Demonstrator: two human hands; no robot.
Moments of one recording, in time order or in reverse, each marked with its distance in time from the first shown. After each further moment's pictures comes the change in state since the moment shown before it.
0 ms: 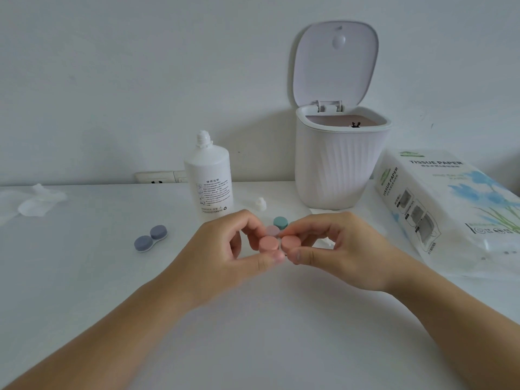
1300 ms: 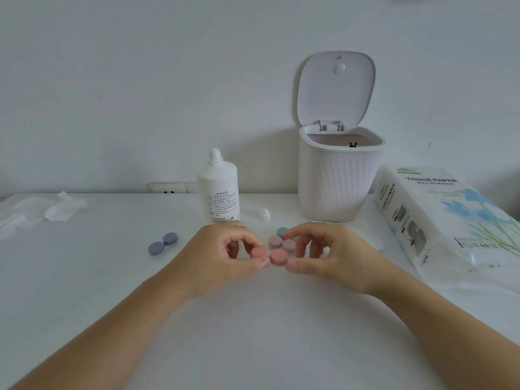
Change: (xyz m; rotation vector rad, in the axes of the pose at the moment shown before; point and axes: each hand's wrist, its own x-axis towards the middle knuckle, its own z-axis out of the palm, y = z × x) left_hand 0.005 -0.006 -0.016 0.037 -0.042 -0.096; right_hand 0.009 0.018 0.002 -0.033 0.036 0.003
